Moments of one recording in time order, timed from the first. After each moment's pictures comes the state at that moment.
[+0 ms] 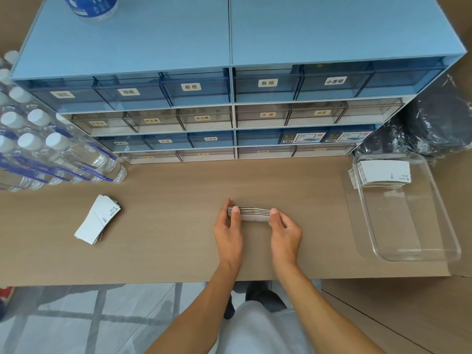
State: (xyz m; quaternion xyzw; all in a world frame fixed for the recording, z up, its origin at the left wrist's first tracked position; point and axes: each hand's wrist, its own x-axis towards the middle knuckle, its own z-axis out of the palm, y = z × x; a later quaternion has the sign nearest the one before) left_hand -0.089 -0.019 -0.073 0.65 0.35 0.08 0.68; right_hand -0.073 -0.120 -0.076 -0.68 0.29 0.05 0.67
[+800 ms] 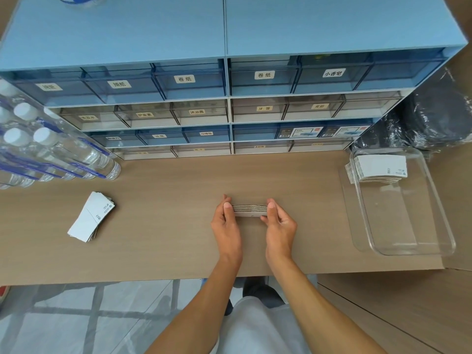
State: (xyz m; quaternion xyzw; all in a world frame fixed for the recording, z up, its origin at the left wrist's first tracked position) left_hand -0.083 -0.027 -0.079 0.61 0.38 0.10 0.69; right_hand -0.069 -0.114 -0.085 -0.61 0.32 0.05 0.72
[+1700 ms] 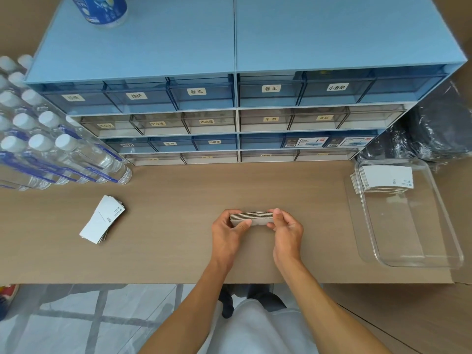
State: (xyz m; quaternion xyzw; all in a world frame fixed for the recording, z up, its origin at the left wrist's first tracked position) left_hand -0.090 0.002 -0.065 0.66 0.33 -0.04 0.67; right_hand -0.057 -0.121 -0.082 -0.61 0.31 0.07 0.72
